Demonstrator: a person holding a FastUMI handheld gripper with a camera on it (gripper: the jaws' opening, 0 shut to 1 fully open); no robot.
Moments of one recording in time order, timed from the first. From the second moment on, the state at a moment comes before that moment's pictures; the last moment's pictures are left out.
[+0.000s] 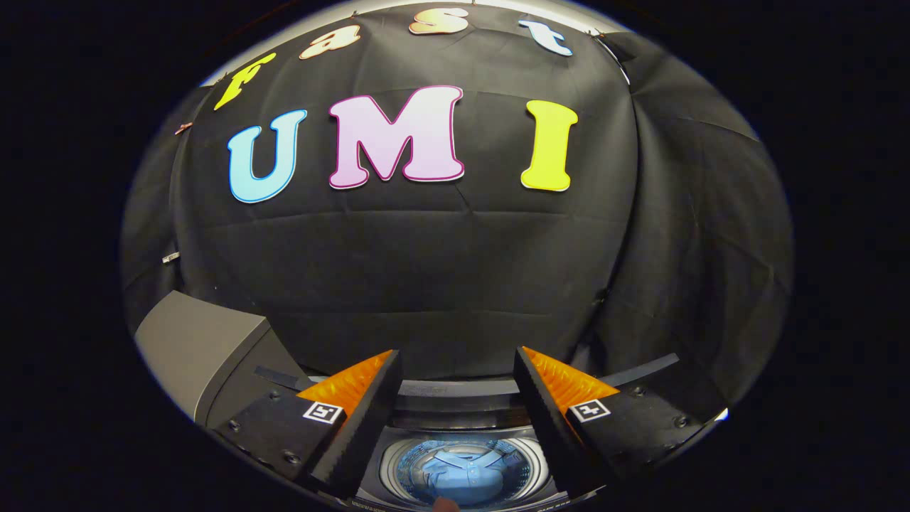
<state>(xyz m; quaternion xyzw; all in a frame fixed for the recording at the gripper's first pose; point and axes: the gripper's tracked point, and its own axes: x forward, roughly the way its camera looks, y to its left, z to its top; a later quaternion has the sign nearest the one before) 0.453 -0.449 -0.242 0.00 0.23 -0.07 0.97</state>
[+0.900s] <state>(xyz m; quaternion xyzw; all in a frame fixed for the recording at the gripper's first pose) 0.411 -0.444 -0.261 0.00 0.20 -0.07 0.98</state>
